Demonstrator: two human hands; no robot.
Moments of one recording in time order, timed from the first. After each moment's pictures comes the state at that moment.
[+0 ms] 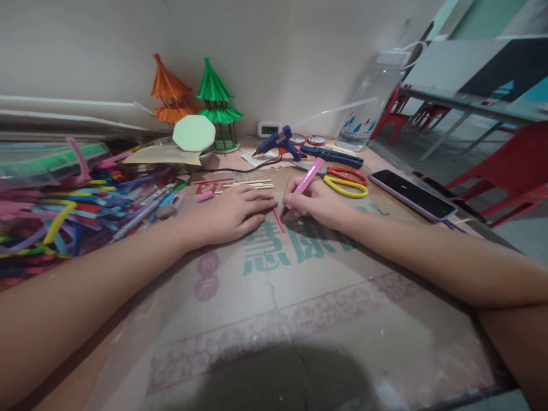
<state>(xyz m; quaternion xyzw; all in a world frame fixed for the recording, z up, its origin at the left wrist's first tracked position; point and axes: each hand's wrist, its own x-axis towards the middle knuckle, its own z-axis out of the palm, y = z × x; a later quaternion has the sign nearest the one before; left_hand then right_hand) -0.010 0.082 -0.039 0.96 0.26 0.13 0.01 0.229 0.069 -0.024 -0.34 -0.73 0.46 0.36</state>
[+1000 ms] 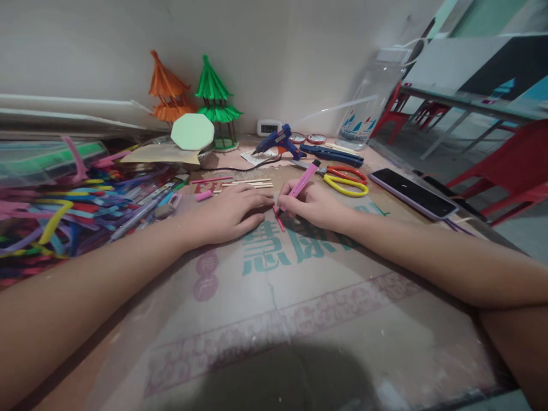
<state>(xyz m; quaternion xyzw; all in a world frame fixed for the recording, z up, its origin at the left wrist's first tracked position) -0.007 0.080 -0.033 0.95 0.27 0.13 0.04 0.227 0.068 -0.024 -0.38 -0.79 0.37 0.31</state>
